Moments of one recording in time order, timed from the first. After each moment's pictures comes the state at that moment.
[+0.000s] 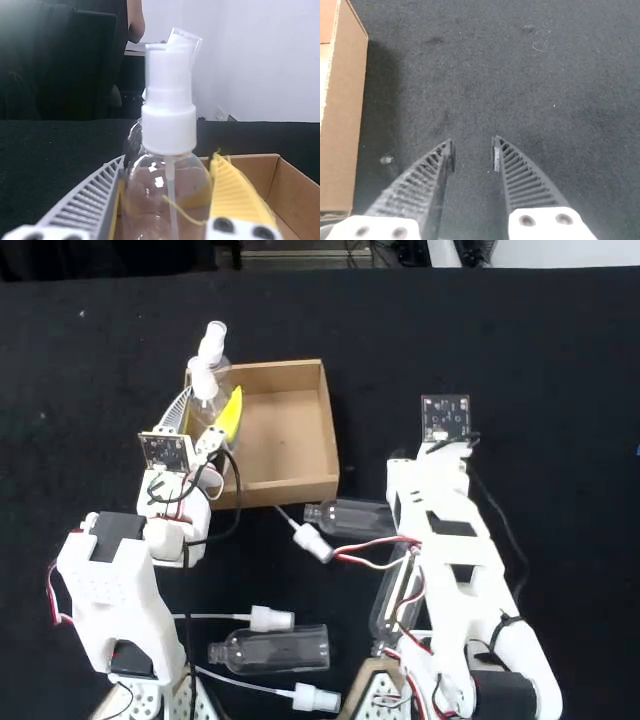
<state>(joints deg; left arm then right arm) 0.1 20.5 60.8 -77.6 2.6 3.3 -28.1 72.4 4.7 3.0</state>
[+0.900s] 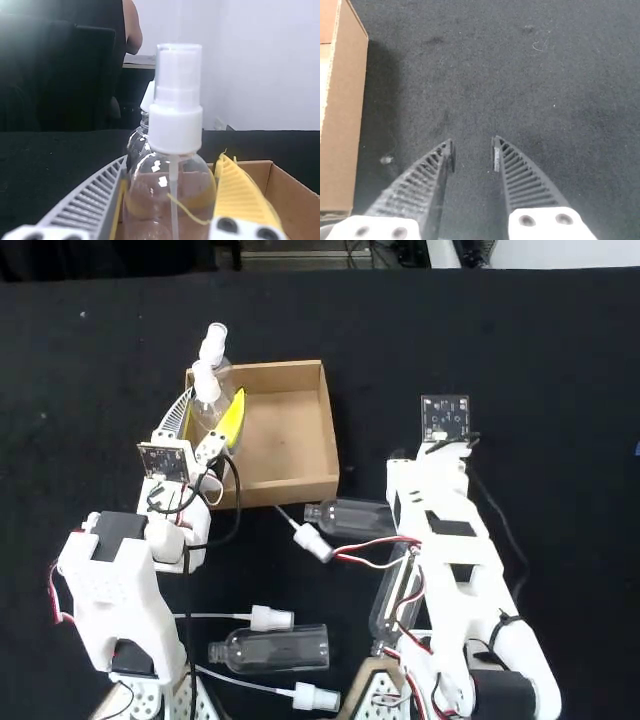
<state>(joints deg) 0.3 20.5 63.3 -83.3 2.0 3.3 -28.1 72.4 4.7 3.0</state>
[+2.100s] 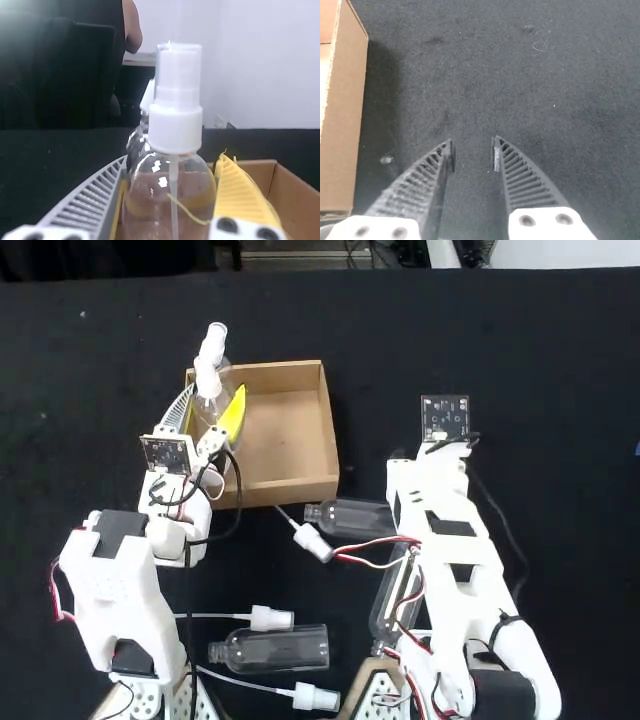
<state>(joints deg) 0.3 21.5 60.5 -80.2 2.0 3.3 -28.1 72.4 4.7 3.0</state>
